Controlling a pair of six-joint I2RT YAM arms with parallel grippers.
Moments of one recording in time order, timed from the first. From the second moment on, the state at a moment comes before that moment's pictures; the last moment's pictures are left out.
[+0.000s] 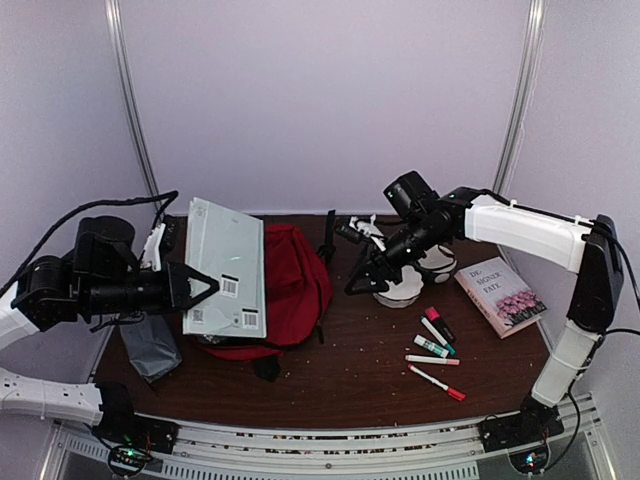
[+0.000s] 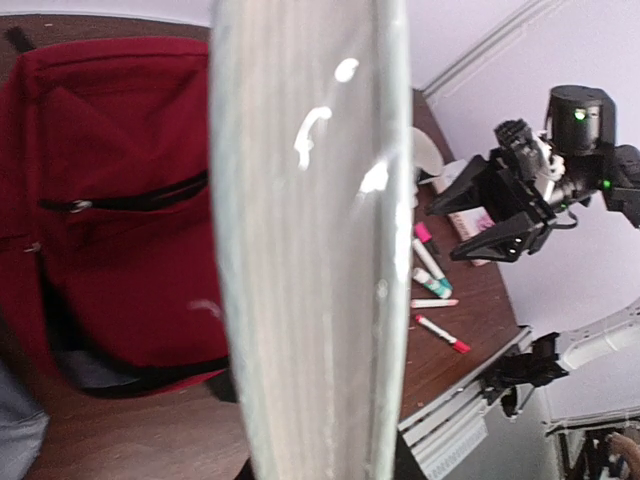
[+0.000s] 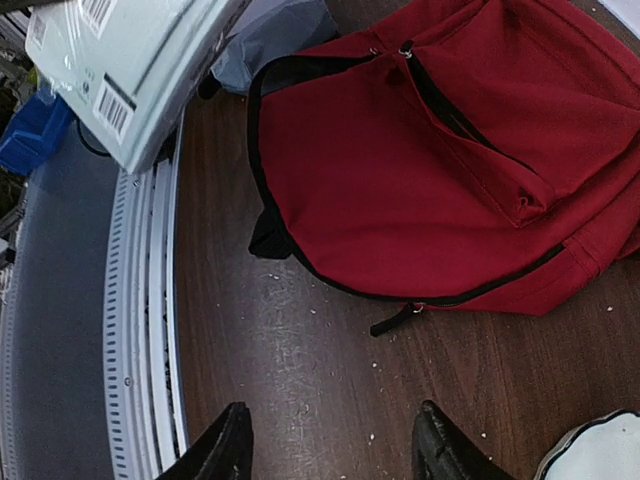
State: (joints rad) left arm -1.00 0.80 0.96 -0.67 -0.14 -0.83; right arm 0.68 1.72 1.48 -0.73 -0.69 -0.37
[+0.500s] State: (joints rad) left arm -0.98 0.55 0.90 -1.10 -0.33 -0.90; right arm 1.07 1.90 1.55 -0.54 -0.21 -0.42
